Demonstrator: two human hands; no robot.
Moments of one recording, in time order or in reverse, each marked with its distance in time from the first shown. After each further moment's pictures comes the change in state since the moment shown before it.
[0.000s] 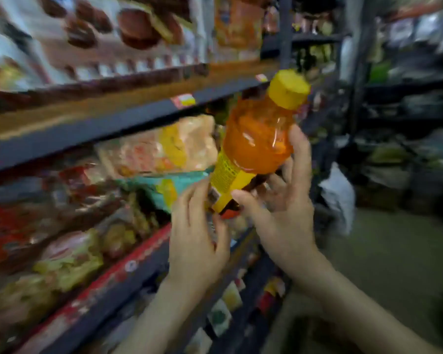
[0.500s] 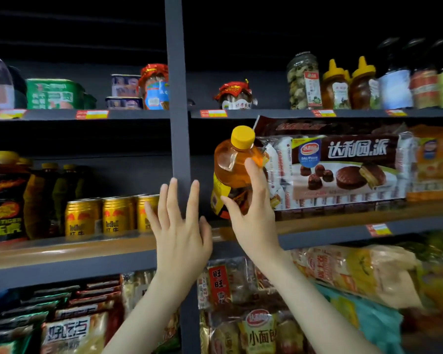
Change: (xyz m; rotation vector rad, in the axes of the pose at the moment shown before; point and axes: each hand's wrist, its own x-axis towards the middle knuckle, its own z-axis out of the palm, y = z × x) left_hand 0.068 -0.043 -0.286 1.215 0.488 -0.056; right_hand 0.114 -0.096 0.268 0.200 -0.104 -0.480
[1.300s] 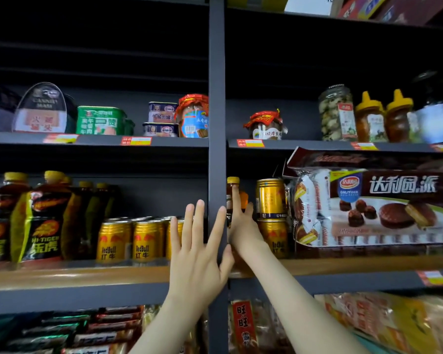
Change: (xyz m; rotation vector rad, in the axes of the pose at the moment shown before) left_hand 0.014 -0.040 0.002 0.182 -0.001 0.131; right_hand 0.044 0.016 0.096 -0.395 -0.655 0.472
